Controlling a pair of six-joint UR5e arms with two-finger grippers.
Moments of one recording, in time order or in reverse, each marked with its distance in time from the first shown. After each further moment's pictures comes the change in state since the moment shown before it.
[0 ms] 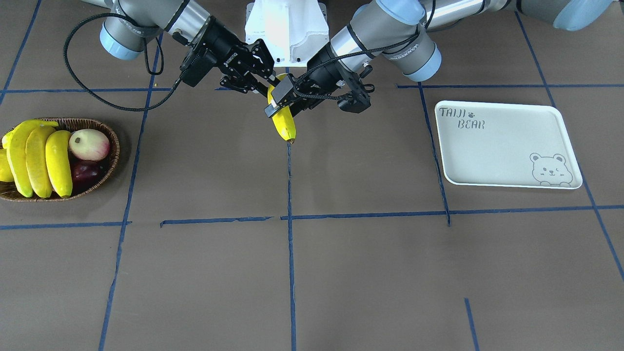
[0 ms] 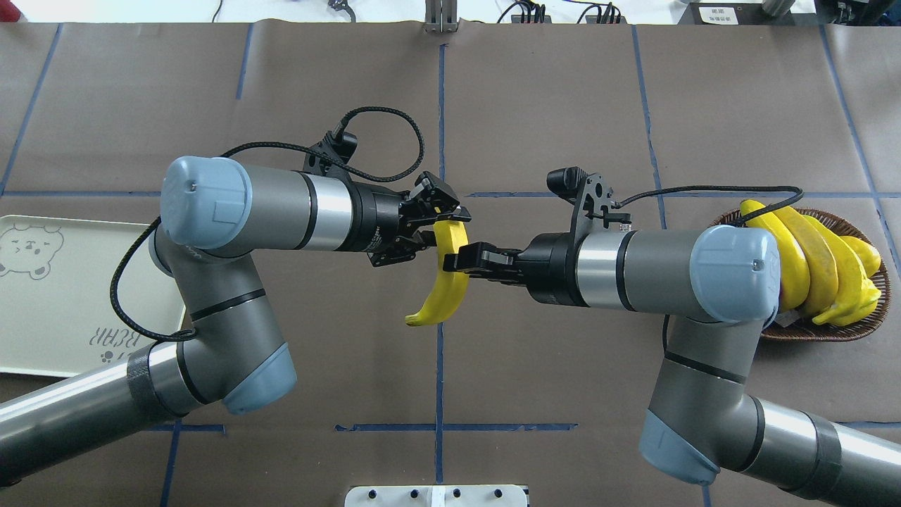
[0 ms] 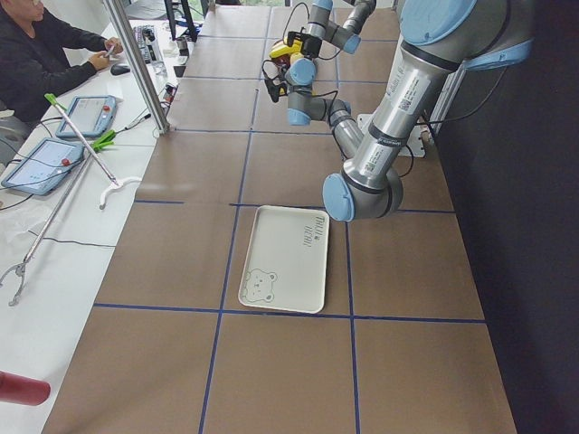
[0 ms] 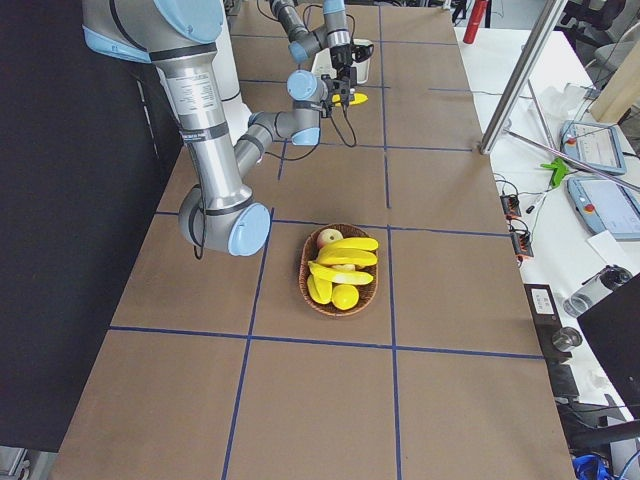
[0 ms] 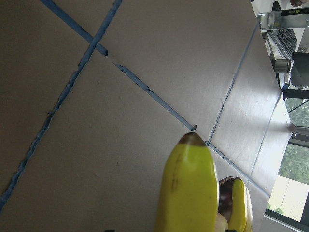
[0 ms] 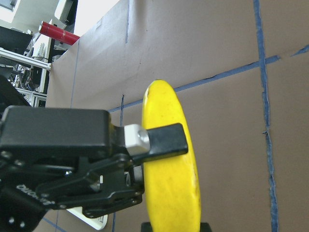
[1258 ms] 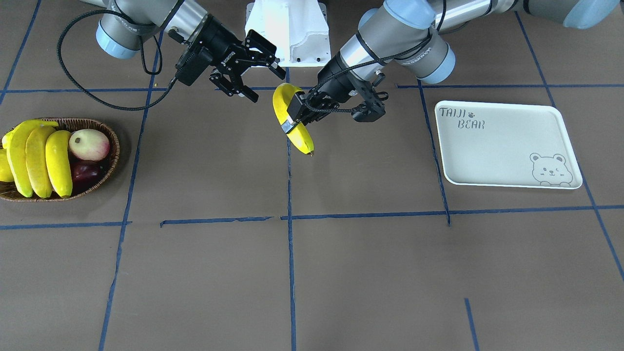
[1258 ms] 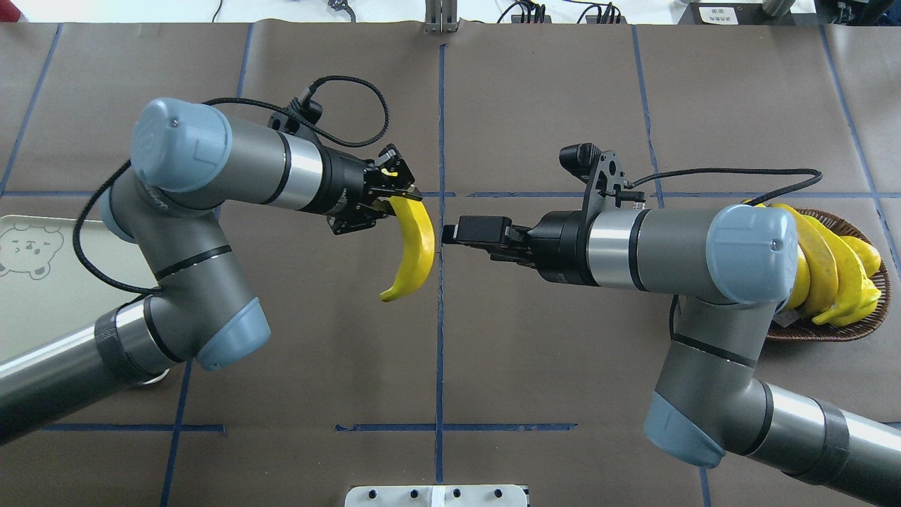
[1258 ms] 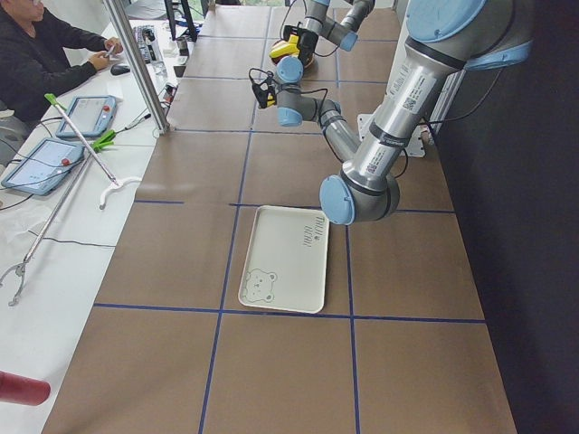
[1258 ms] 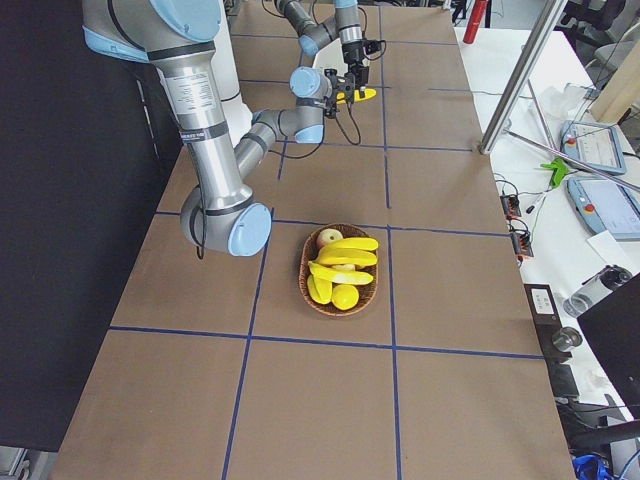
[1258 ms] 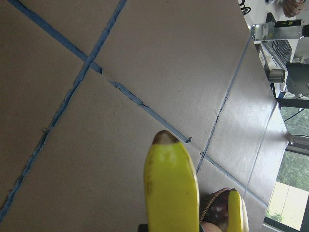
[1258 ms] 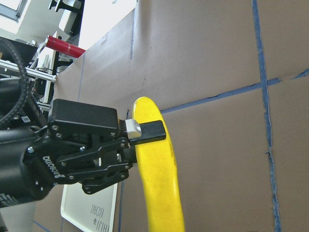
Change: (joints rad) left arm -0.123 0.040 -0.036 0.241 -0.121 0.097; right arm 0.048 0.005 0.013 -0.010 0.004 0.004
